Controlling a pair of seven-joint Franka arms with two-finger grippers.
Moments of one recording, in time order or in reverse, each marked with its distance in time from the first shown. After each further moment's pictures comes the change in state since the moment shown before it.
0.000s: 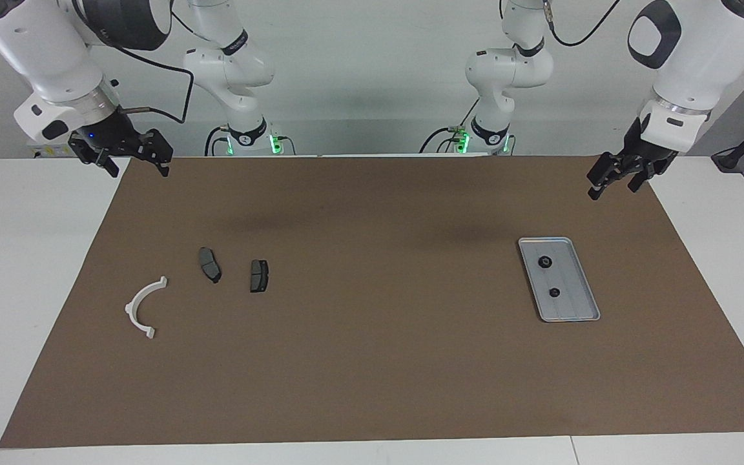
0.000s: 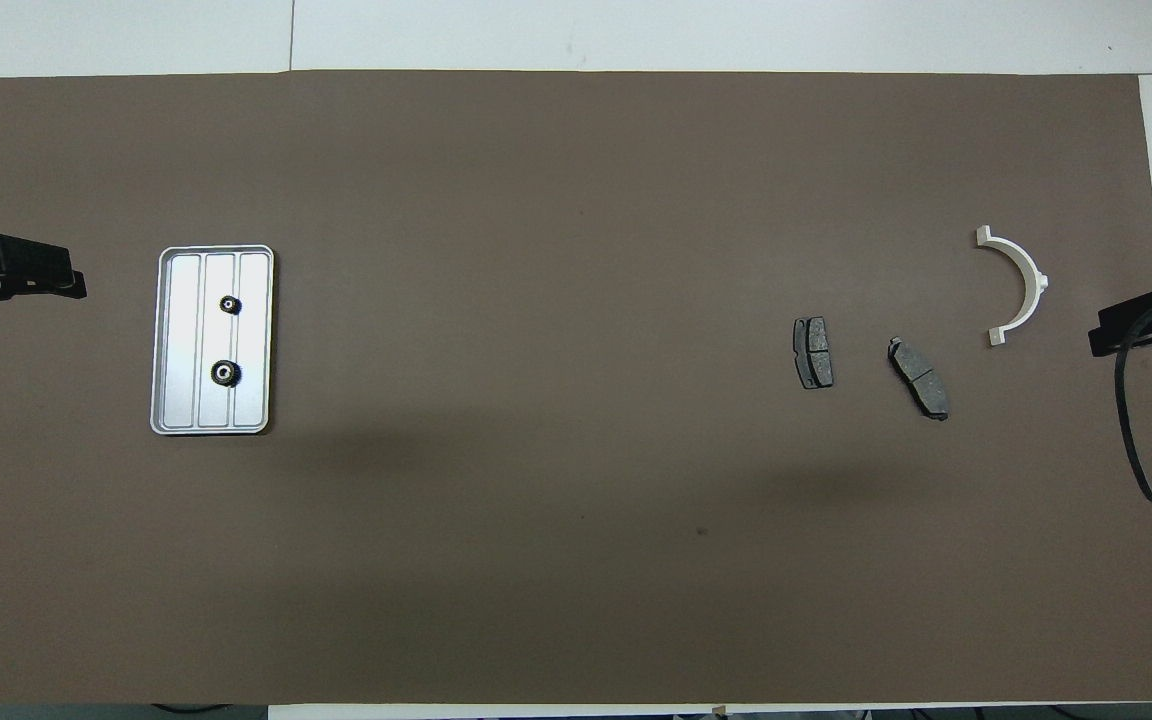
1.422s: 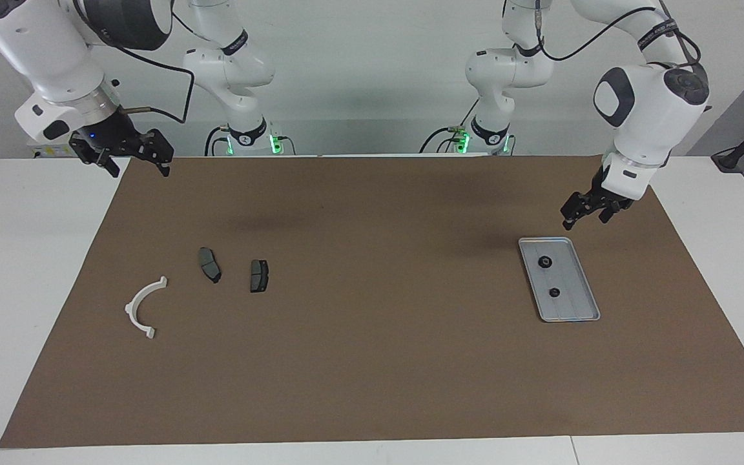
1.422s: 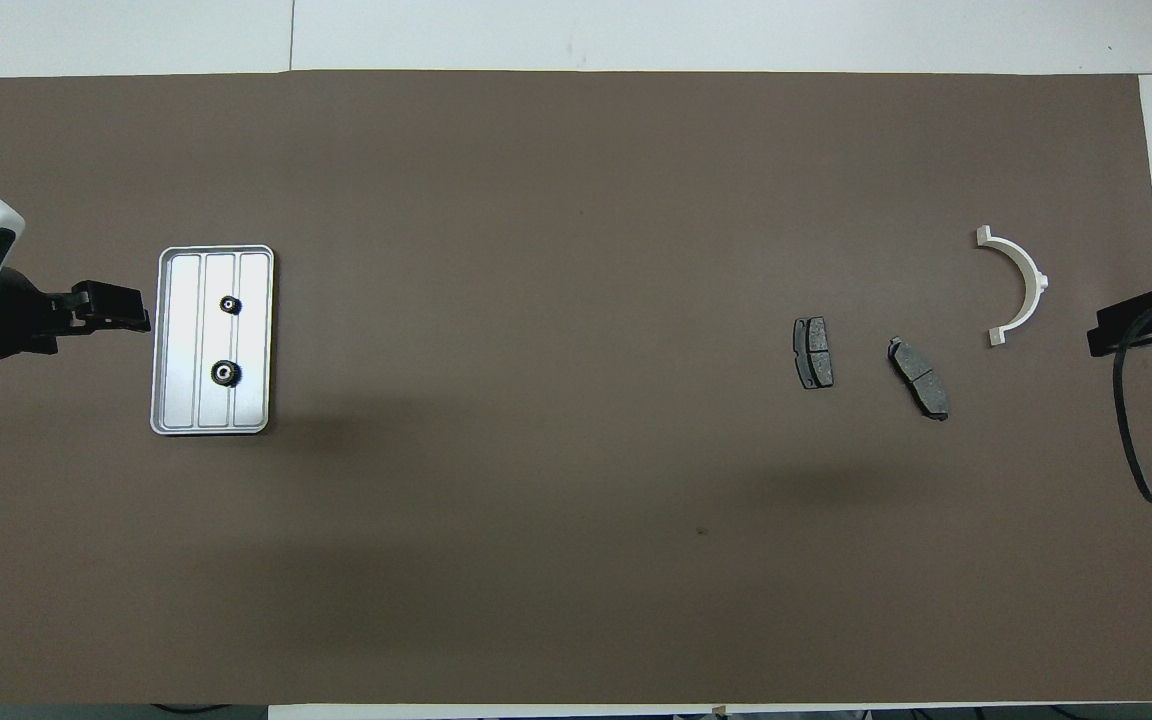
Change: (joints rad) left arm 0.002 0.008 0.003 -0.350 0.003 0.336 0.039; right arm 0.001 0.000 0.002 0.000 0.000 0.000 0.000
